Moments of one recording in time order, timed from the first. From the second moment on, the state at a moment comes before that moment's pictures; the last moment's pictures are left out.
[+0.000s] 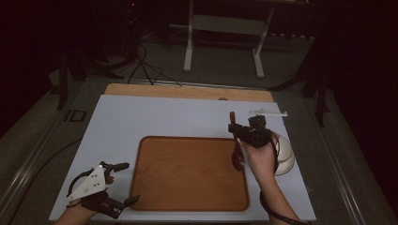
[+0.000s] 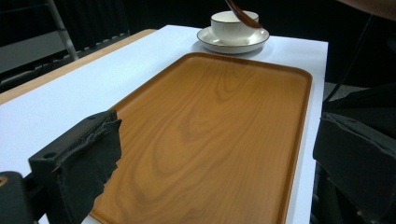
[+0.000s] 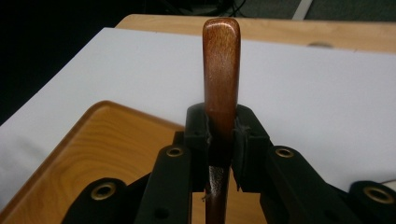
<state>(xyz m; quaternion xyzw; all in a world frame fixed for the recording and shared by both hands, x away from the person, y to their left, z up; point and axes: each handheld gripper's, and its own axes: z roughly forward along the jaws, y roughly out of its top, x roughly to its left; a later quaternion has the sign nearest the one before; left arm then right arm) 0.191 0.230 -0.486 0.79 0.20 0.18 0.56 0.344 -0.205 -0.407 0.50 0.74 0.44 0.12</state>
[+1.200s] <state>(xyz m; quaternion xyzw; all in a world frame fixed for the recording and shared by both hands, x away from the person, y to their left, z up) 0.191 0.228 -0.485 0.79 0.19 0.18 0.56 0.305 -0.185 -0.509 0.62 0.69 0.36 0.13</state>
